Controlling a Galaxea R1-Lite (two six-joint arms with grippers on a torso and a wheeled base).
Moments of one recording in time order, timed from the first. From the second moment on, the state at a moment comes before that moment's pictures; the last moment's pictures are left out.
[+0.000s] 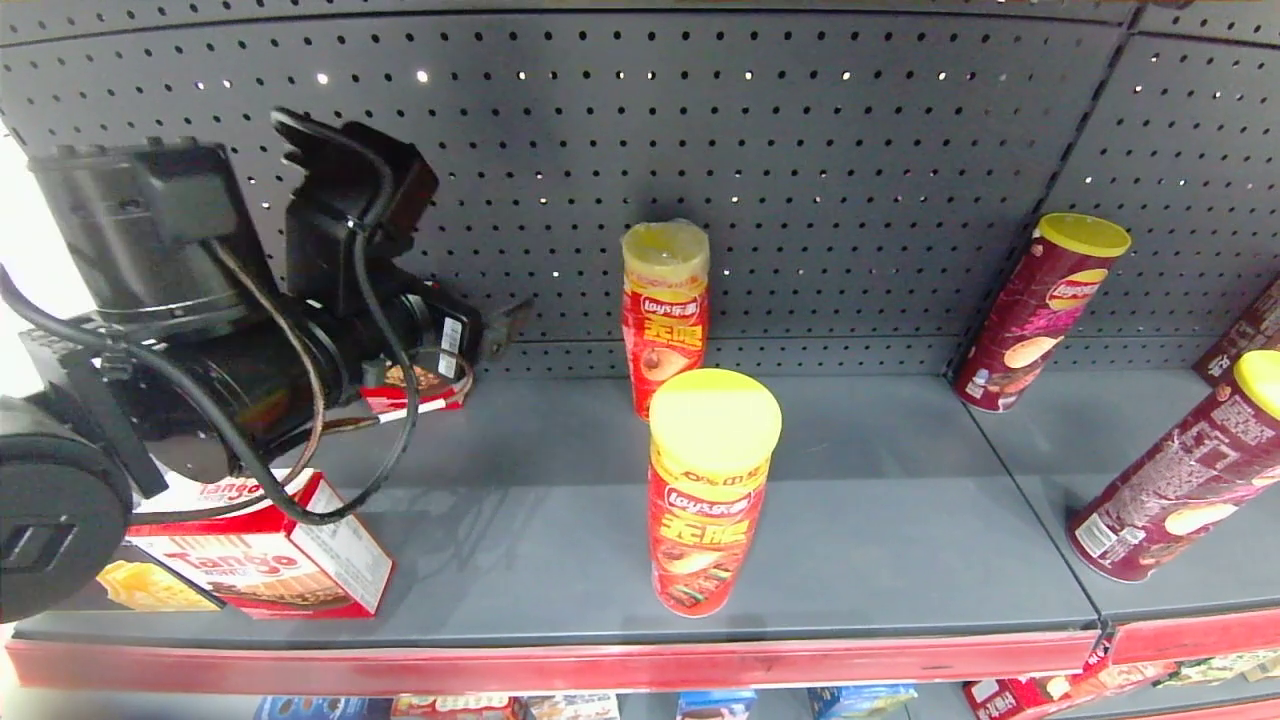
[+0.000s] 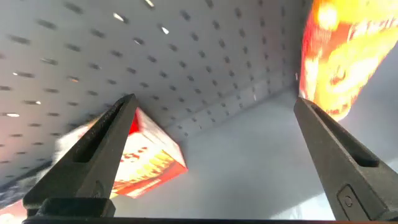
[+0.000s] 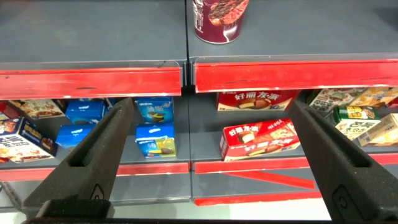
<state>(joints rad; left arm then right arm) -0.43 1.57 -0.93 -0.65 0.20 0.34 -0.07 0.08 0.00 0.00 0.03 -0.01</state>
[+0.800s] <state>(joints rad) -0.43 1.53 -0.76 -0.80 0.19 0.32 0.27 0.55 -0.48 0.02 0.23 0.05</state>
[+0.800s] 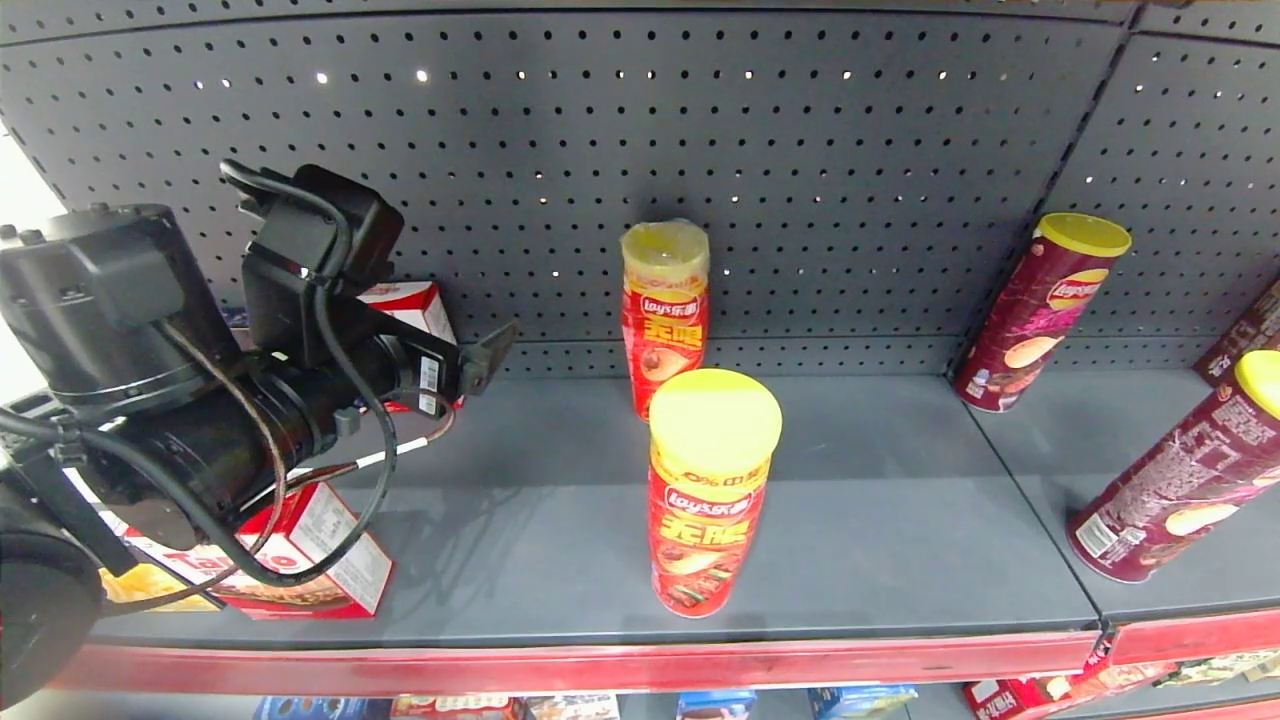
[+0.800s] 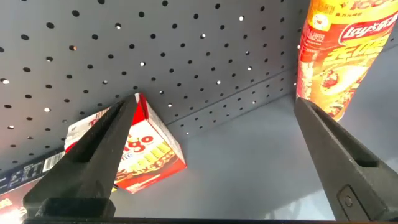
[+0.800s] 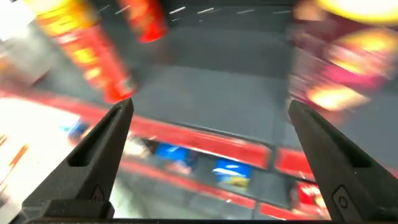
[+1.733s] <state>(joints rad) -0.38 1.53 -0.76 -0.85 0.19 0.33 0.76 1.37 -0.72 -0.25 -0.16 0.02</state>
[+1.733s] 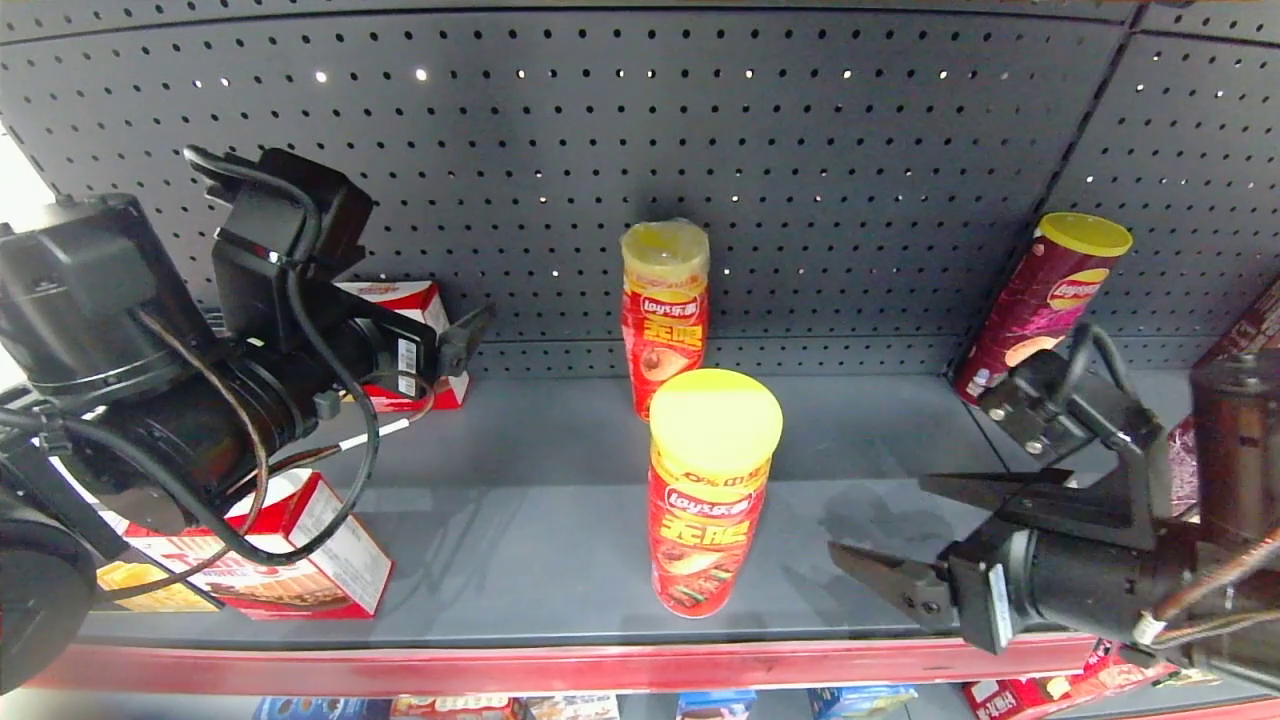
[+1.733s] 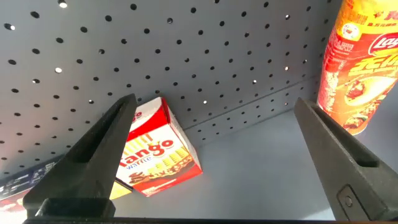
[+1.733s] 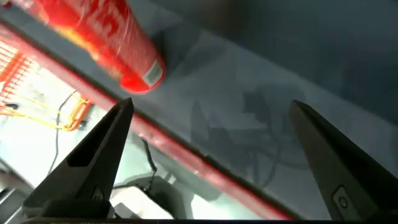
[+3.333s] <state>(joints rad) -0.38 1.54 -0.76 -0.85 0.19 0.33 0.78 1.56 -0.82 -0.25 -0.18 0.02</state>
